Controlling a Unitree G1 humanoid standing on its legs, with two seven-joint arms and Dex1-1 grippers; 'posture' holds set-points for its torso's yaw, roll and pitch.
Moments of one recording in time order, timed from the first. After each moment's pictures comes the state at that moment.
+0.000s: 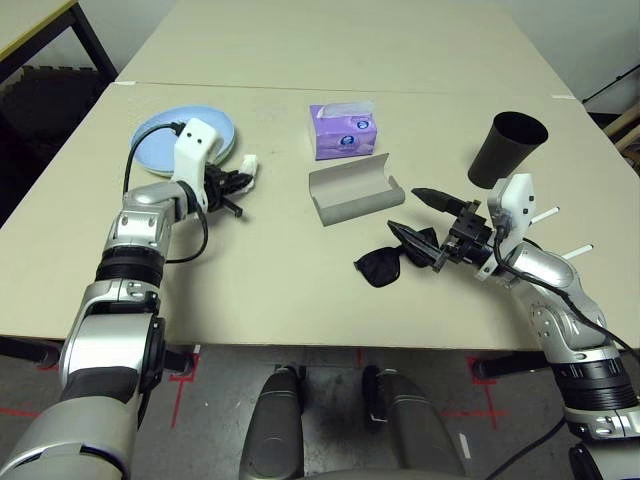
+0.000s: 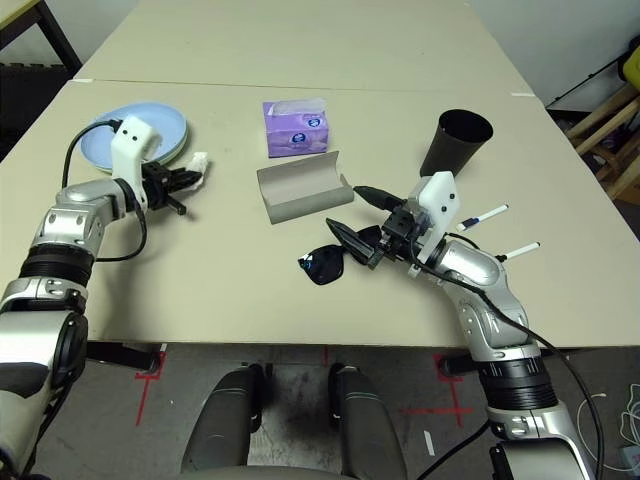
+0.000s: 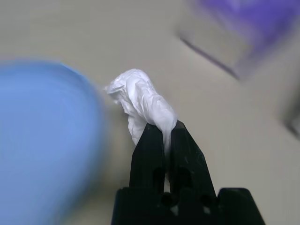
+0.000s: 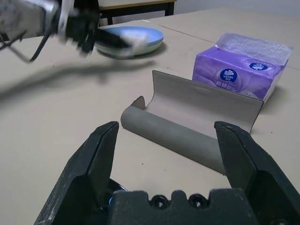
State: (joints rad) left arm -1.02 0.57 0.14 0.89 -0.10 0.16 -0.62; right arm -0.28 -0.41 -0.01 -0.08 0.38 0.14 0.79
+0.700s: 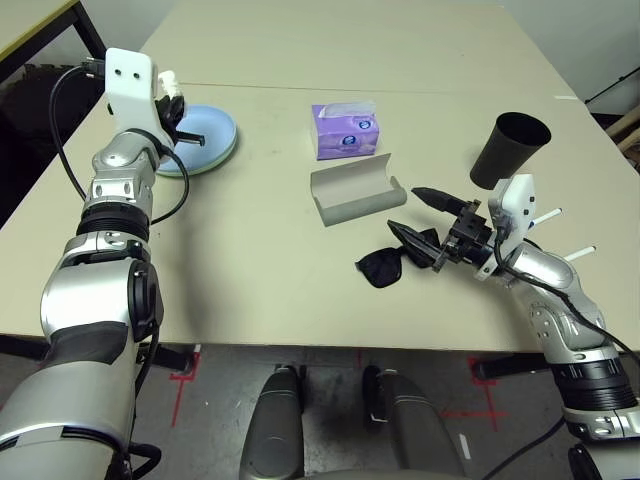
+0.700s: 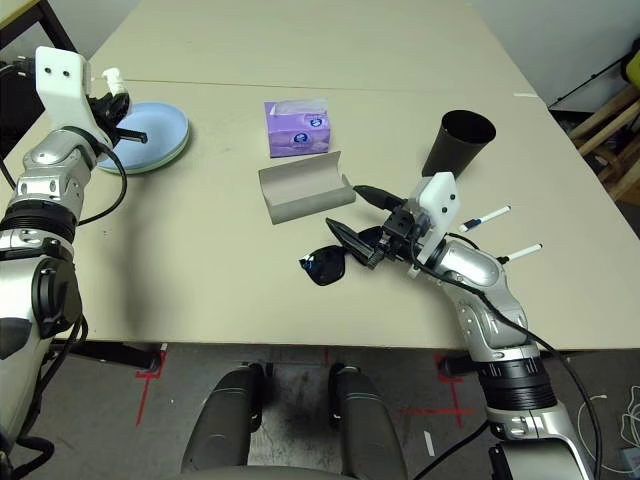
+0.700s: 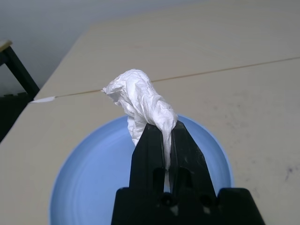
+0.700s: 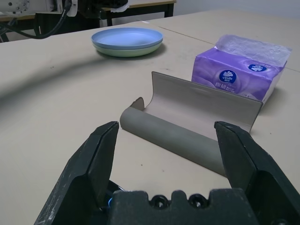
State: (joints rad) left arm -1.15 0.59 0.16 1.20 -0.04 -0.11 -0.33; right arm -0.28 -0.41 -0.01 -0.08 0.38 0.14 0.79
